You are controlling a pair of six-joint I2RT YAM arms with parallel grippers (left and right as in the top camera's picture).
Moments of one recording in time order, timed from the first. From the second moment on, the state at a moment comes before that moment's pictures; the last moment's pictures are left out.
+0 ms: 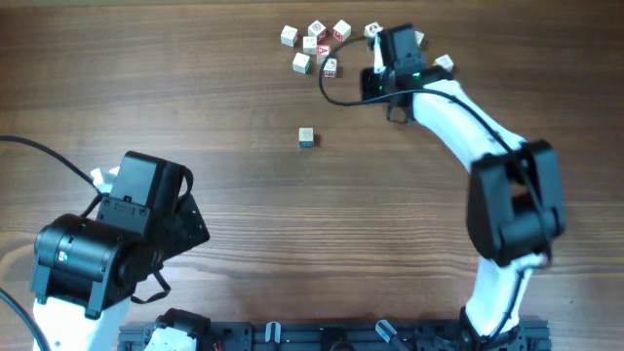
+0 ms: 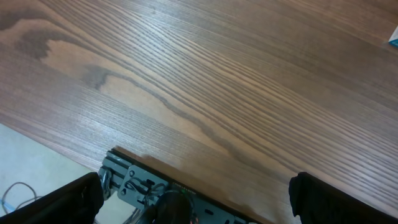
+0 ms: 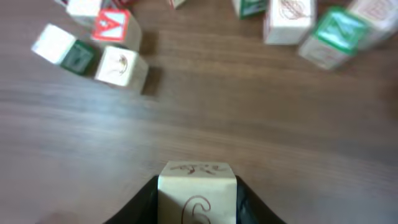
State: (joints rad) left arm -0.29 1.02 1.38 -1.68 -0.31 -0.69; right arm 0.31 2.02 1.52 -0.44 0.00 0.18
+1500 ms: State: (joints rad) left arm -0.29 1.02 1.38 -1.68 -0.31 -0.69; right arm 0.57 1.99 1.19 -0.20 0.08 0.61
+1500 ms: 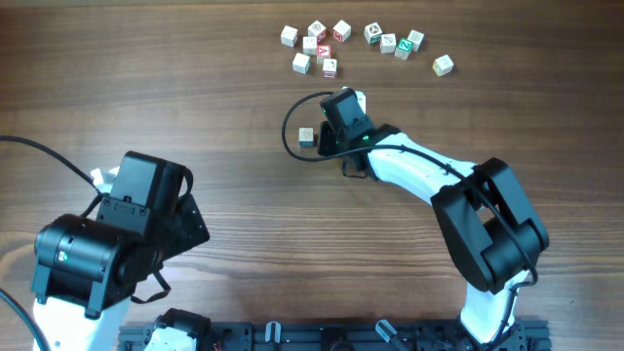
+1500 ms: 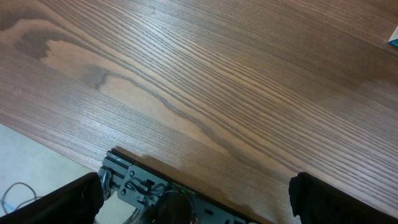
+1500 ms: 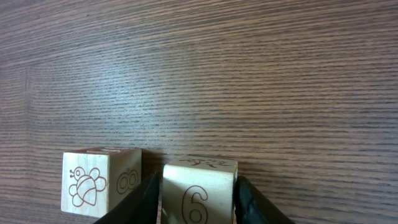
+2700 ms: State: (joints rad) left arm -0.29 1.02 1.38 -1.68 -0.31 -0.69; right arm 0.21 1.97 1.63 -0.34 -0.01 0.41
